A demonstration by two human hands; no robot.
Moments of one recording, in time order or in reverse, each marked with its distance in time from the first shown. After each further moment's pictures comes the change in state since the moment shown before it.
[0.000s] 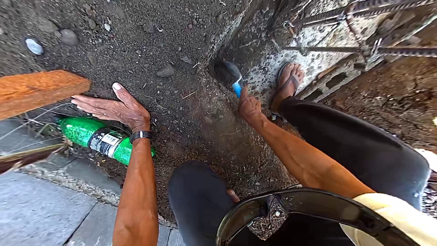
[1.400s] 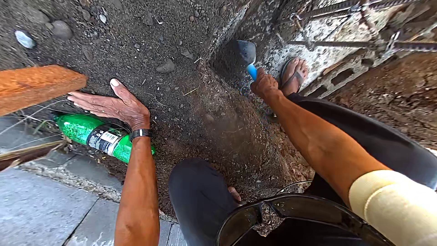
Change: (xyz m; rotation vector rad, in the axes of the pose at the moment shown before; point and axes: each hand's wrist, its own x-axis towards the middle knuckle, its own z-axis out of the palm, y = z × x) left_hand -0.003 0.001 -0.002 0.002 -0.012 -0.003; right_hand 0.080 0.041 -0.029 0.034 0.001 0.023
